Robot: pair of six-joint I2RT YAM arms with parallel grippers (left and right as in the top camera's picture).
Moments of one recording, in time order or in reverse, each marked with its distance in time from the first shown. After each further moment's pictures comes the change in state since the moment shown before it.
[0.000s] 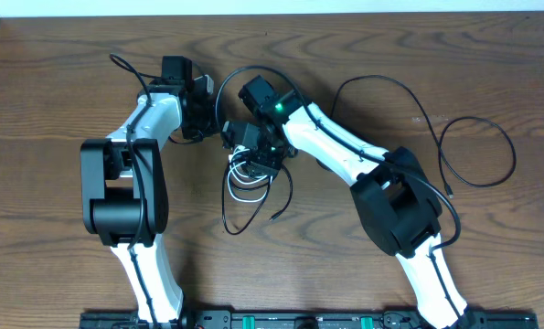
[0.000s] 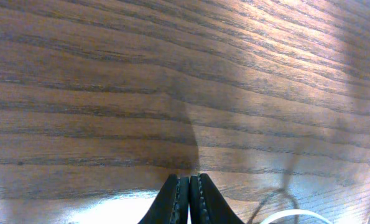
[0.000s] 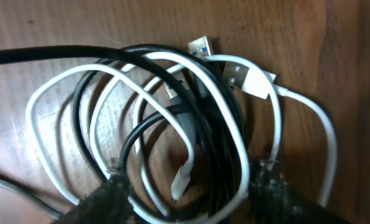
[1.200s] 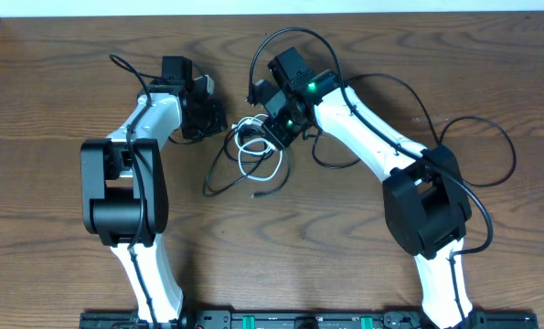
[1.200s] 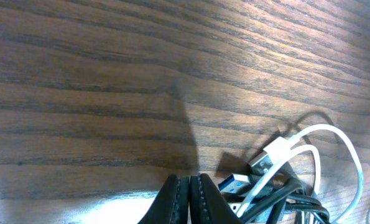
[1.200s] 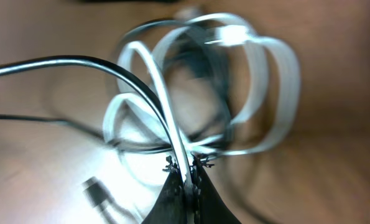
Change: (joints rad) left arm 0.000 0.000 0.000 0.000 0.000 0.000; right arm -0.117 -0.102 -0.016 0.018 -0.076 0.403
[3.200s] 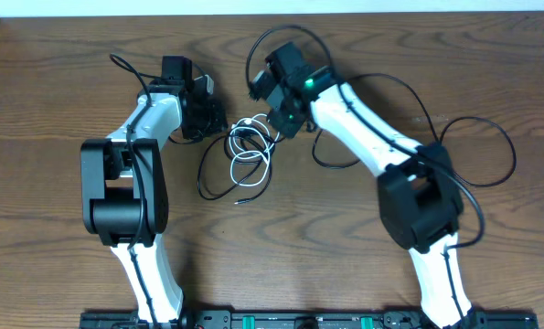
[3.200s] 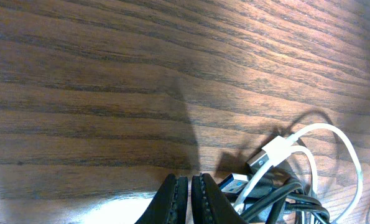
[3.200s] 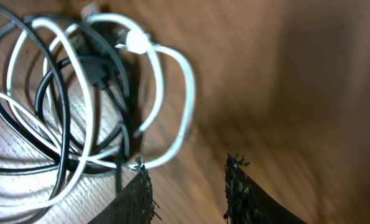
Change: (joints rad) left arm 0.000 0.000 0.000 0.000 0.000 0.000; right arm 0.011 0.066 0.058 0.052 0.284 -0.172
